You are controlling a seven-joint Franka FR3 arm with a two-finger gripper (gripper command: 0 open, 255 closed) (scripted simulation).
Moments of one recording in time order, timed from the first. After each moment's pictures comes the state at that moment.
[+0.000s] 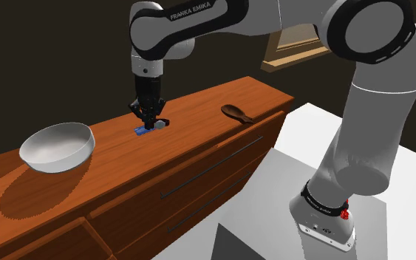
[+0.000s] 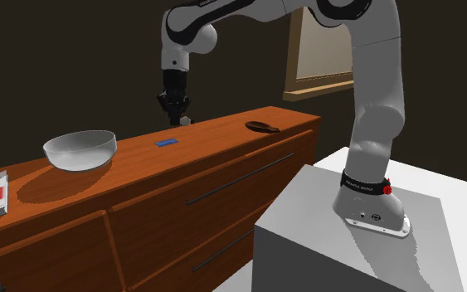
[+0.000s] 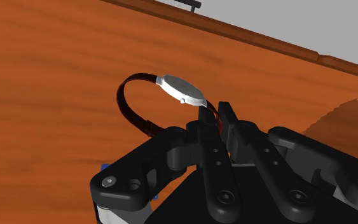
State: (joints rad) arm 0.11 0.24 0.22 -1.74 0.24 1.94 0.24
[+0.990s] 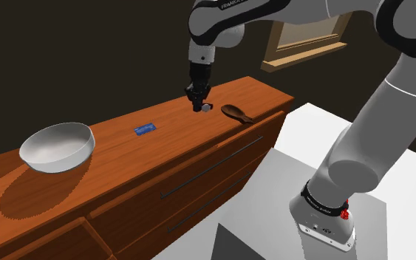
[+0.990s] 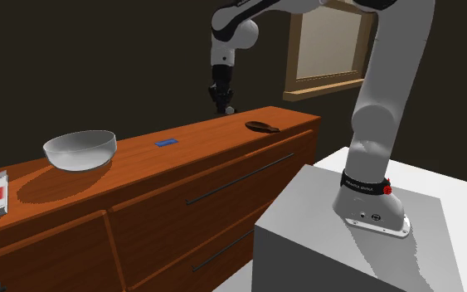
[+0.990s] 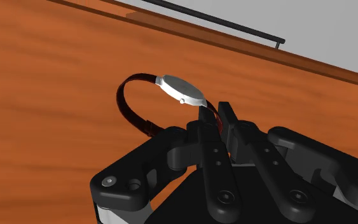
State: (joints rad) arm -0.06 -0.03 0.08 -2.06 0.27 1.89 -0.08
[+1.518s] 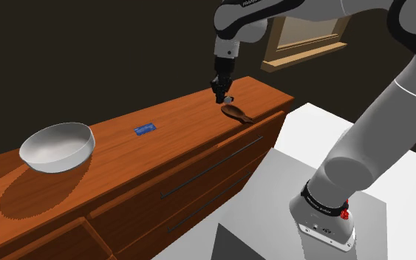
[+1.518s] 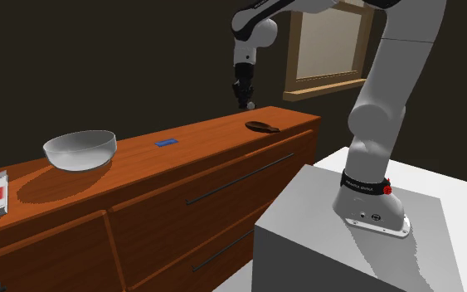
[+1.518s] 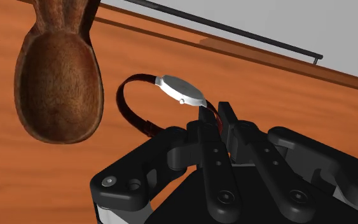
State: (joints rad) arm -0.16 -0.11 -0.03 -2.13 0.23 1.84 -0.26
